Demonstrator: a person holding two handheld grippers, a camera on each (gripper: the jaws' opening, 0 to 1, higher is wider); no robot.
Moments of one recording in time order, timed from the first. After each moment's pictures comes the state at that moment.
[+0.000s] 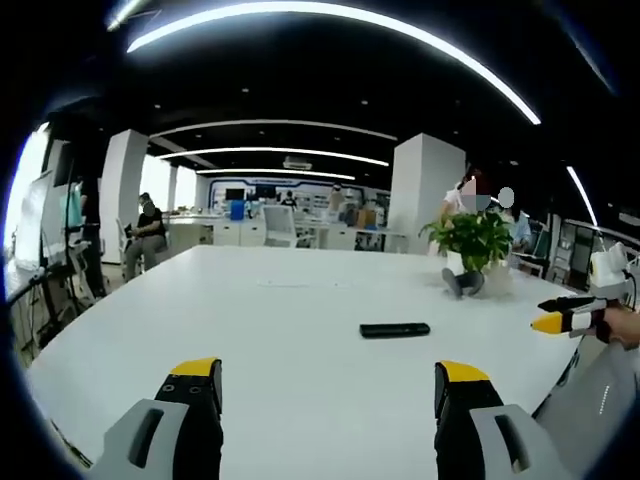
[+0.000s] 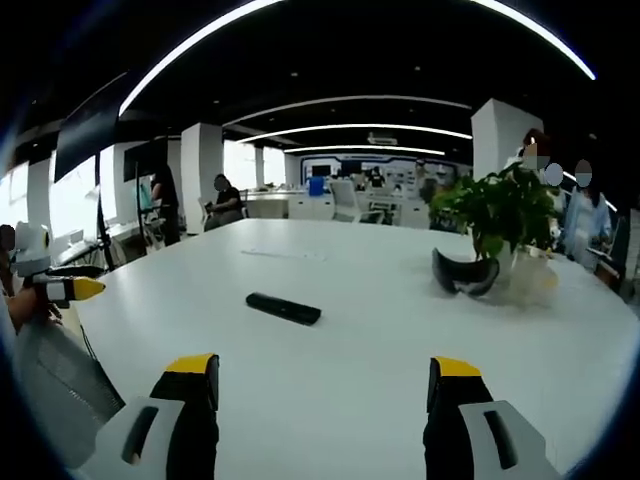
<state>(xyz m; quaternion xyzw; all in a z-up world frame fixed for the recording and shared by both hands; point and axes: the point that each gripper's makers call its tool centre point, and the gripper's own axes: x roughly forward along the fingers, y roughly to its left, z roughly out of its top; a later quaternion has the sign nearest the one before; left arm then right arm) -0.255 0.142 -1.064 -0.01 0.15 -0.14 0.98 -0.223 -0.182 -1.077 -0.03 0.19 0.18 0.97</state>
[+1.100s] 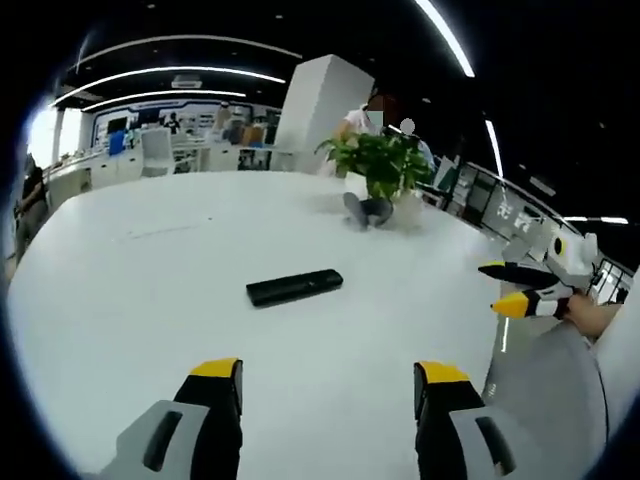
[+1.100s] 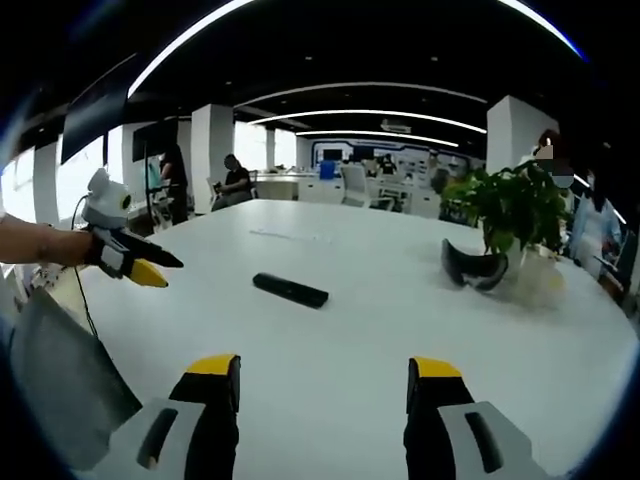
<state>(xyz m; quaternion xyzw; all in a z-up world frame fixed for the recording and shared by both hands) -0.174 0.047 -1.109 -0.01 0.31 -0.38 0.87 -0.230 -0.179 -1.087 -0.06 0.22 0.19 0.96</state>
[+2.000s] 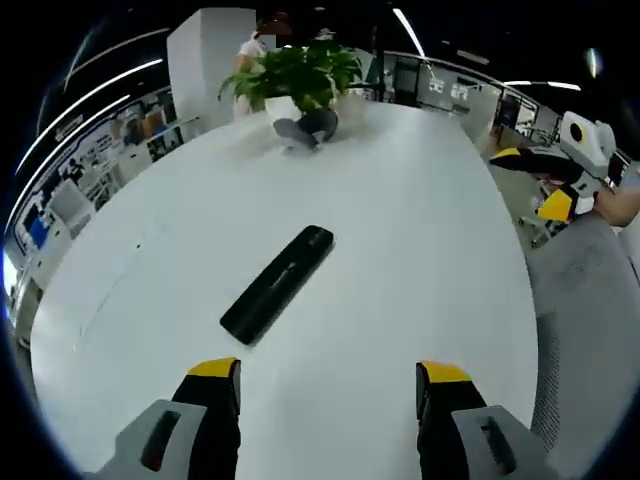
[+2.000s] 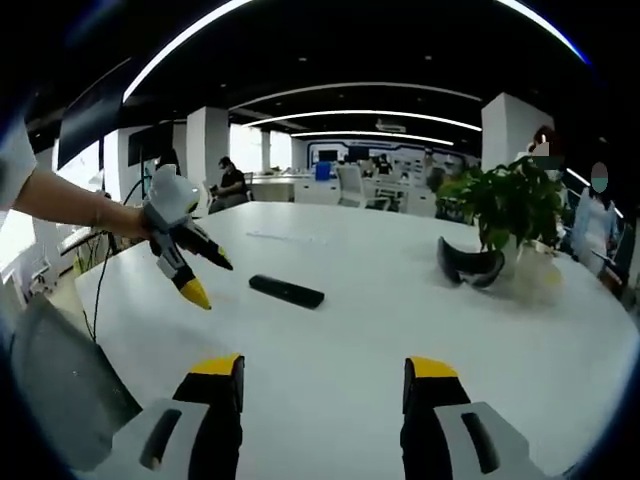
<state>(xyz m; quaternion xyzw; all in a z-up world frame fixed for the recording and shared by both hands) -0.107 0.019 -1.157 0.25 0.37 -0.49 0.75 -0.229 -0.183 -1.087 -0.05 0.22 0.18 0.96</state>
